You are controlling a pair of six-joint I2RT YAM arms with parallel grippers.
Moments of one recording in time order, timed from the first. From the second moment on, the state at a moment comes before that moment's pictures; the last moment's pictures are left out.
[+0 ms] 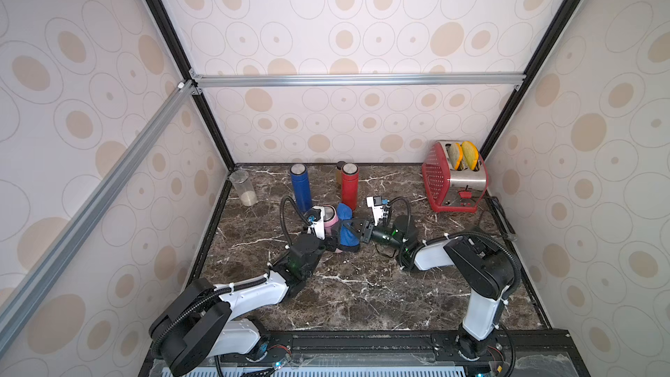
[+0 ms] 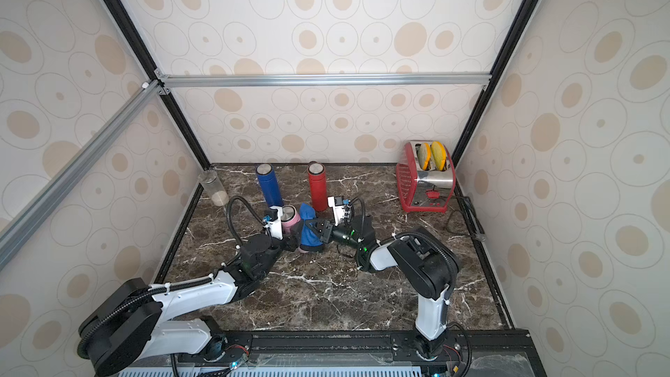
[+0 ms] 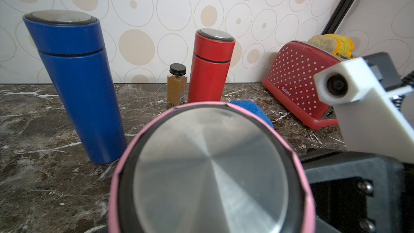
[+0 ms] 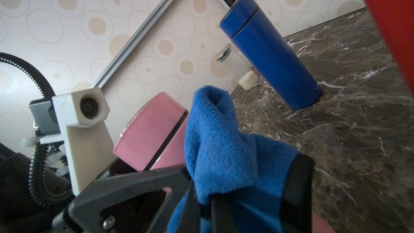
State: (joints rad) left arm -0.74 1.28 0.43 0.68 -0.37 -0.26; right arm 0.74 1.85 0.71 1.19 -0.58 0.83
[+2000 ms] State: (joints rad) left arm -0.75 1.23 0.63 0.26 -0.18 -0.16; right arm 0.73 1.69 0.61 0.64 -0.49 0.61
